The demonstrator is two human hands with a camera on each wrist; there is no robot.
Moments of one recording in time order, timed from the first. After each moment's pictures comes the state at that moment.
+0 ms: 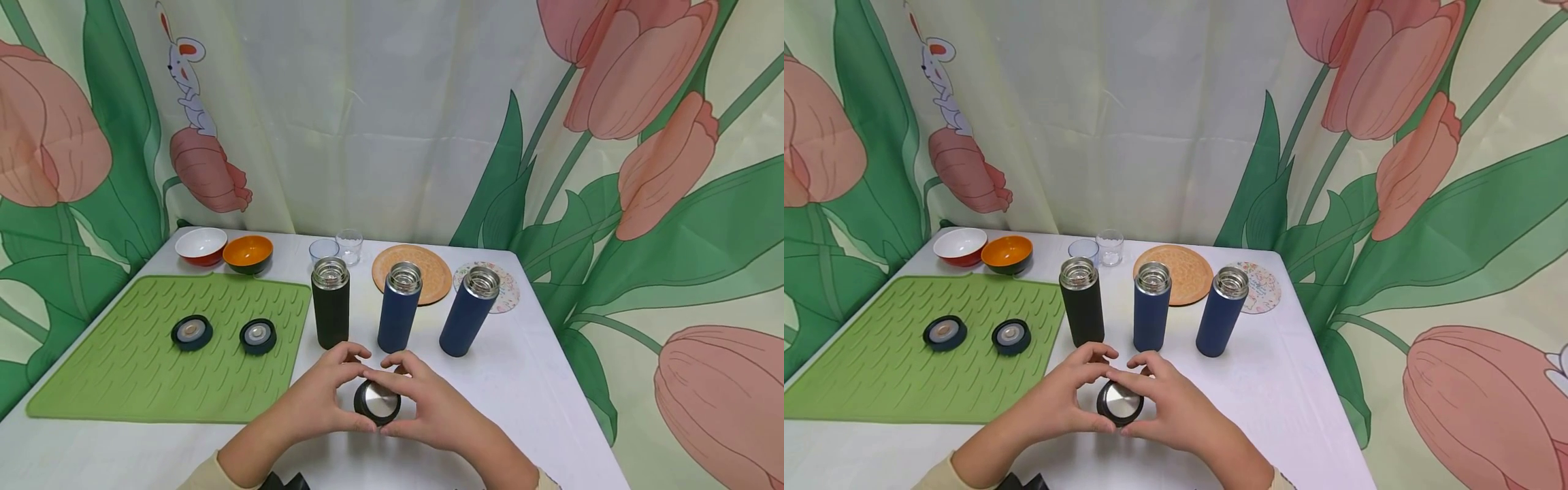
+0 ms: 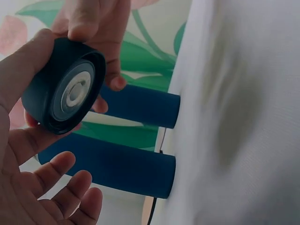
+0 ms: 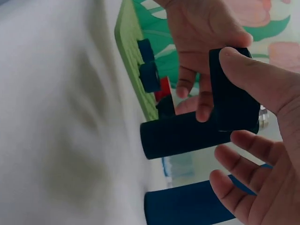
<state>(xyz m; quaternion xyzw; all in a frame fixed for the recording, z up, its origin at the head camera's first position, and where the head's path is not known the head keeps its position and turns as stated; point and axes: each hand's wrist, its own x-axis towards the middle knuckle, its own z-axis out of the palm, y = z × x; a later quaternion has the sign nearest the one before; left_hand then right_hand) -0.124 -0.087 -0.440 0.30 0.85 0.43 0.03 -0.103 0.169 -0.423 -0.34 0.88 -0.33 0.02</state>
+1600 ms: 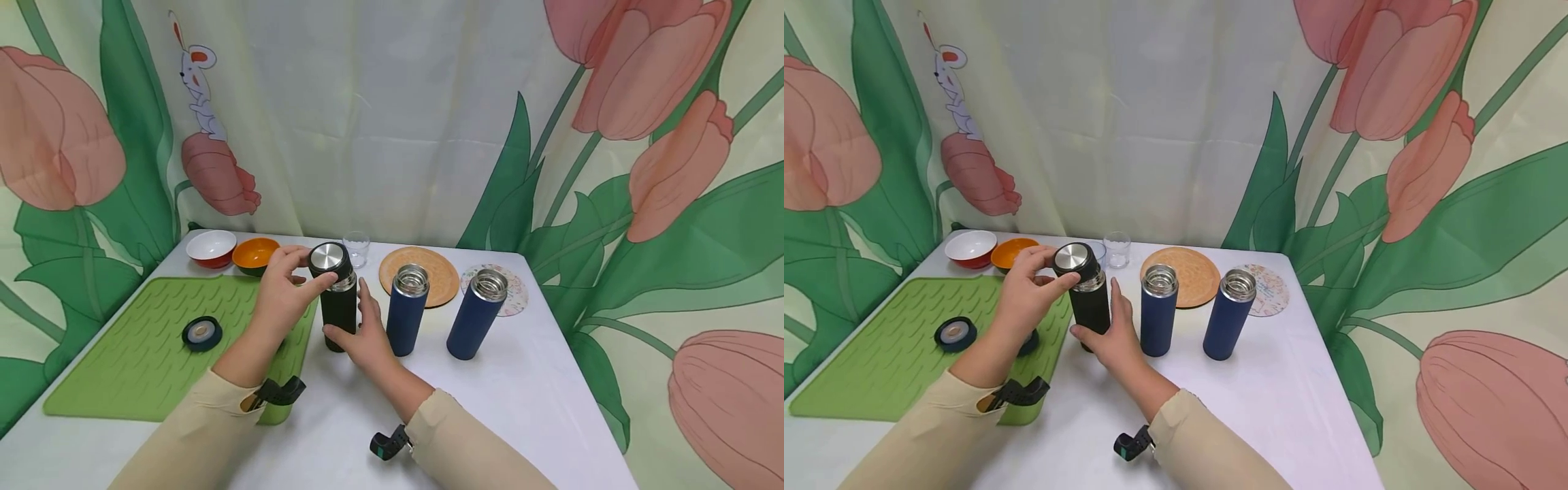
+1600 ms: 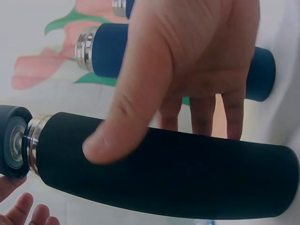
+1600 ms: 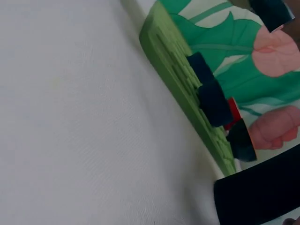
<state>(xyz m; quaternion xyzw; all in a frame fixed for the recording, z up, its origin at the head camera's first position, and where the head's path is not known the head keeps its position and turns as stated) -0.219 -0.128 -0.367 0.10 0.81 0.55 -0.18 -0.210 0.049 -0.457 -0.10 0.80 -0.59 0.00</state>
